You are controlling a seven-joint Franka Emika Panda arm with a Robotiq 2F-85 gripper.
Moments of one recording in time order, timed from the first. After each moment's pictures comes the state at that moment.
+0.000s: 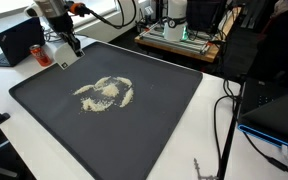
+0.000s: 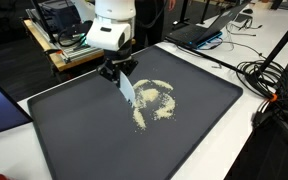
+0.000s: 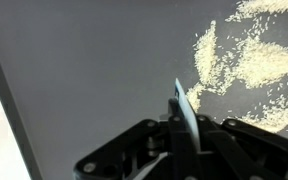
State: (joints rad) arm -0.18 0.47 -0.12 -1.74 -0.03 2.17 -0.12
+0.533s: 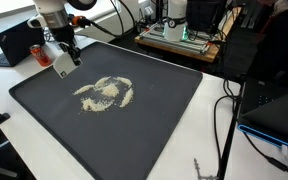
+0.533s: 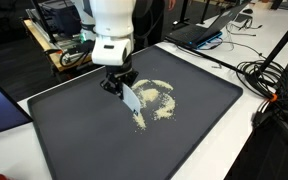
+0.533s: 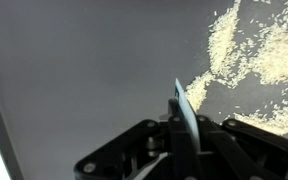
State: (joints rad) arm -0.23 0.53 -0.08 -1.76 -0.01 2.35 -0.28
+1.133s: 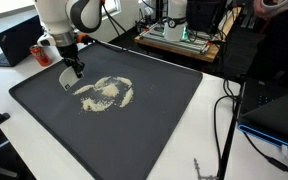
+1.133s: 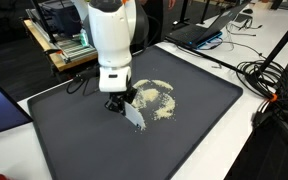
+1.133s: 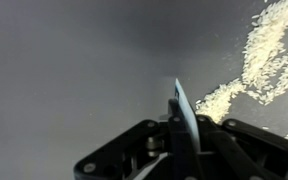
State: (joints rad) arm -0.29 0.68 -0.03 -1.74 0.00 2.52 -0.41
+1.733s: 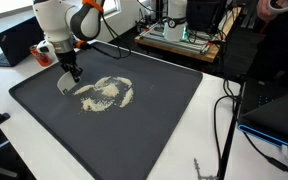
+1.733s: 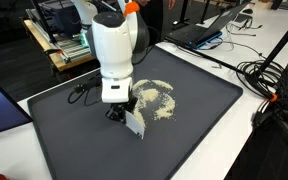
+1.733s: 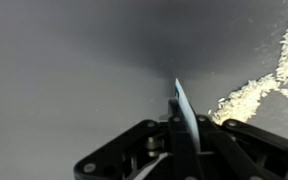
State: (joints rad) arm -0.28 0.76 -0.04 -1.66 -0.02 2.56 -0.41
